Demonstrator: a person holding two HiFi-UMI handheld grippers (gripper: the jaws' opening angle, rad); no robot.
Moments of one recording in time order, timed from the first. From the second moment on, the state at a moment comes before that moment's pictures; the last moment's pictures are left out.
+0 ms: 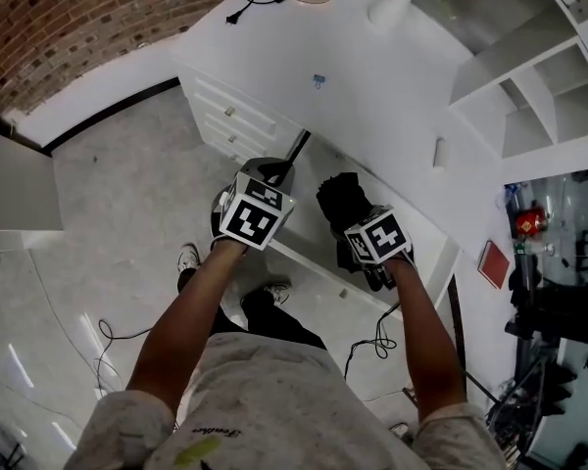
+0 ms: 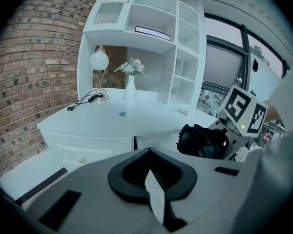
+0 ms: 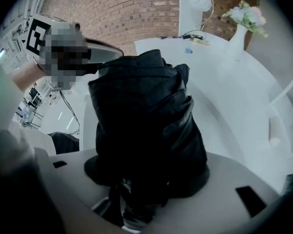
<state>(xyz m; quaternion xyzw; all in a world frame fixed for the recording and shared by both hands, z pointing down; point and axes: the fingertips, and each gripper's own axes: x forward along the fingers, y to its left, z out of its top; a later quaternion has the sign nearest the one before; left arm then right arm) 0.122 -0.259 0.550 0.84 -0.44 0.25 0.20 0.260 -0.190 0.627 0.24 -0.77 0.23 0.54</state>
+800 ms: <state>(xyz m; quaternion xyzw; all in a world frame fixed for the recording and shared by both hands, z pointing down) 0.113 -0.256 0.567 0.84 -0.43 0.27 0.20 0.256 -0.192 0.691 0.20 -0.71 0.31 0.60</state>
